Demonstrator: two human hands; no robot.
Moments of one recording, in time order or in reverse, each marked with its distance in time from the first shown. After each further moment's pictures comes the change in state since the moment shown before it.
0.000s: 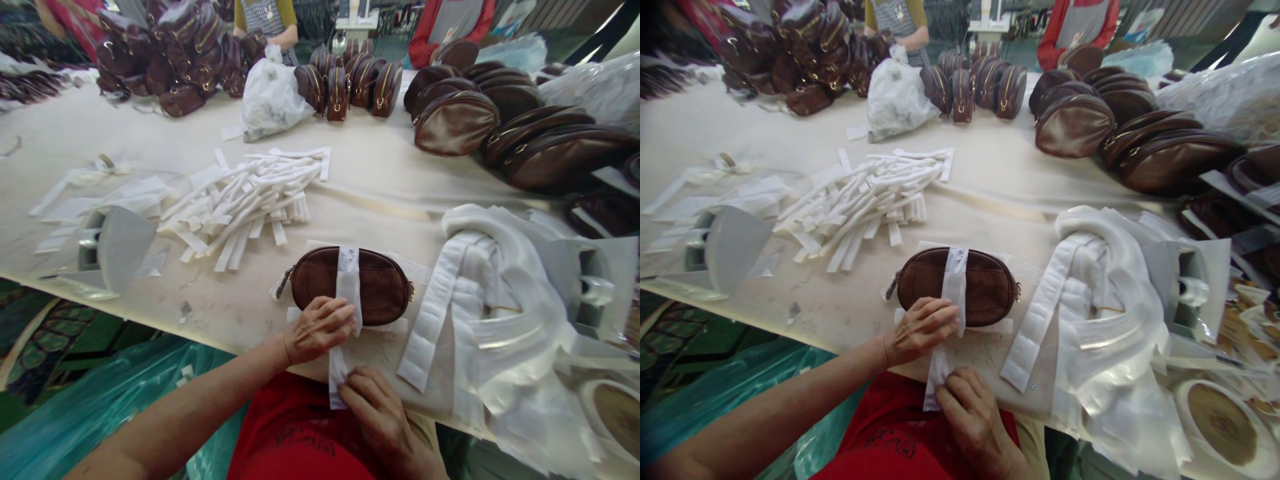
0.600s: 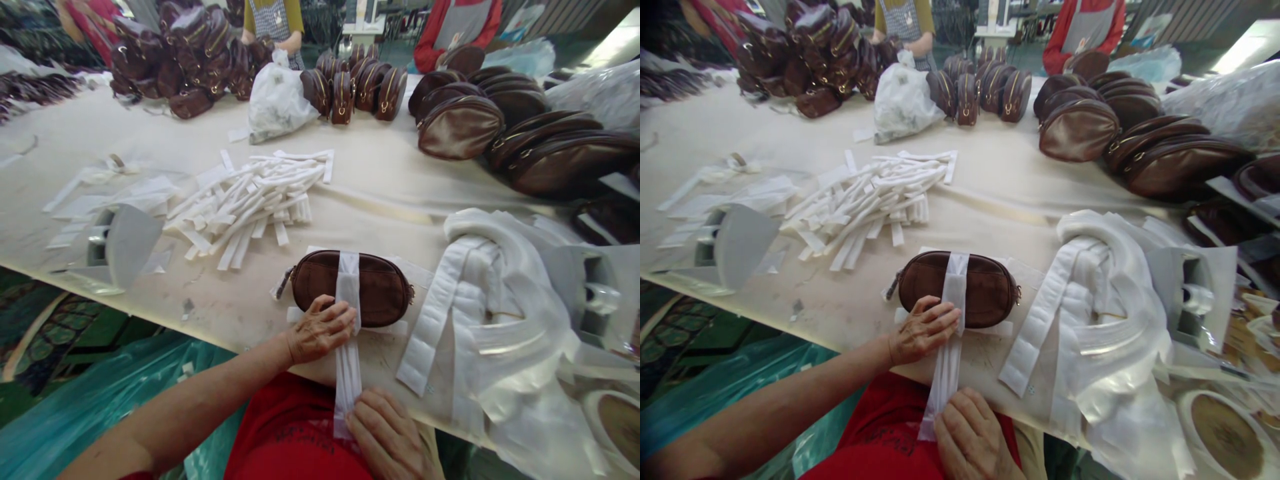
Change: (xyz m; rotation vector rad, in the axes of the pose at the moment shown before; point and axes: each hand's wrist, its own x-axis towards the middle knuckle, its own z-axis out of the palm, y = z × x) left_hand 0.004 0.004 0.003 0.107 -0.023 0.031; right_hand 0.010 -0.018 -0.034 -0.187 -0.004 -0.191
